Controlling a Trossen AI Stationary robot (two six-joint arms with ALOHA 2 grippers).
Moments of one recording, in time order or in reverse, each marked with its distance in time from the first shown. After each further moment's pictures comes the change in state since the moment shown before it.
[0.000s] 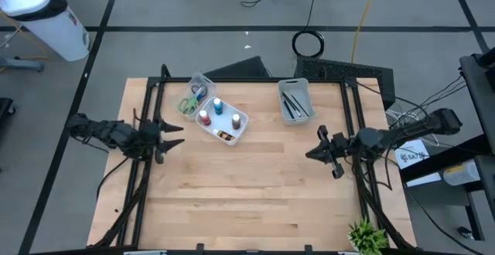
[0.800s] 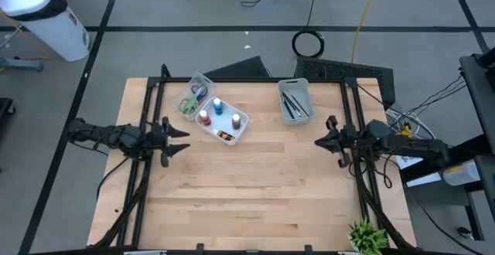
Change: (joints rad) left arm 0.082 -0.003 -0.133 0.126 0.135 -0.088; right arm -0.346 -0.507 -0.105 -0.328 -0.277 -0.025
